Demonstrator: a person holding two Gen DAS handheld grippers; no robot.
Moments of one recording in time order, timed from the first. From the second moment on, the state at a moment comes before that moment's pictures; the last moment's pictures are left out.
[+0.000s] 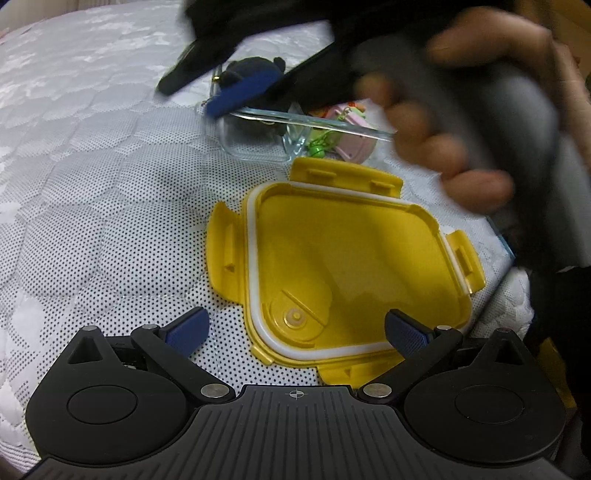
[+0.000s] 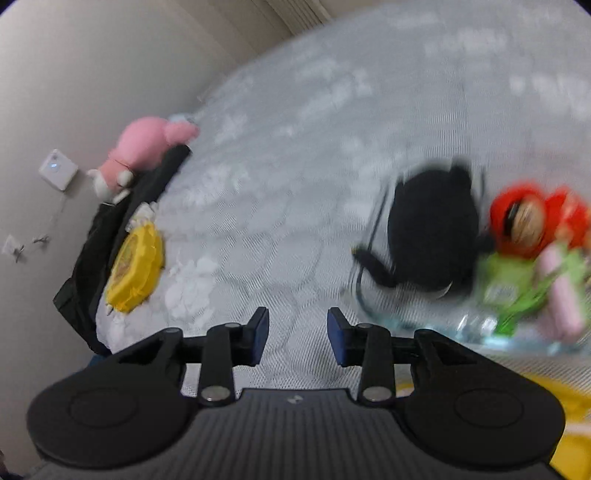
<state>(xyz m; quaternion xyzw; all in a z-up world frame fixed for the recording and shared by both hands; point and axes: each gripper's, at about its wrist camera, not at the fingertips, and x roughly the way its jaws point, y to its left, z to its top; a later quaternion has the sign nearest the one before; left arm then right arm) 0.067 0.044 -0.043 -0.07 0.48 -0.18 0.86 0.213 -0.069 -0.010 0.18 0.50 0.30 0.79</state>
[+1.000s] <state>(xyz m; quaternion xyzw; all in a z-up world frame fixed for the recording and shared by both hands) 0.185 0.167 -0.049 -0.50 0.46 -0.15 0.72 0.128 -0.188 0.010 0.21 0.31 0.20 0.90</state>
